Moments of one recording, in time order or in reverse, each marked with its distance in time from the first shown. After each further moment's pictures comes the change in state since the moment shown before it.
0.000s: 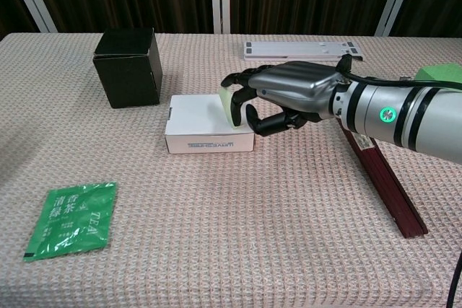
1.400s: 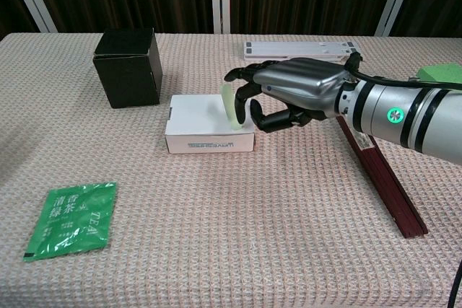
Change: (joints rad) left arm 0.004 0.000 -0.002 0.007 0.002 -0.004 -0.014; right arm -0.027 0.000 0.001 0.004 -0.034 0.031 0.022
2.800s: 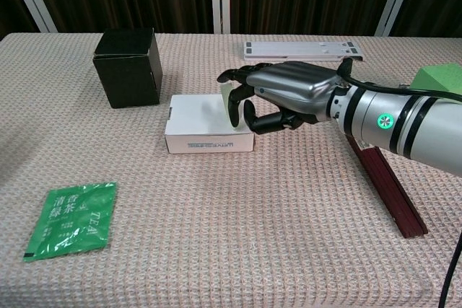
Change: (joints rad) left arm 0.001 0.007 -0.001 -0.012 0.001 0.000 0.011; right arm -0.007 -0.047 0.007 0.051 -0.046 0.009 0.054
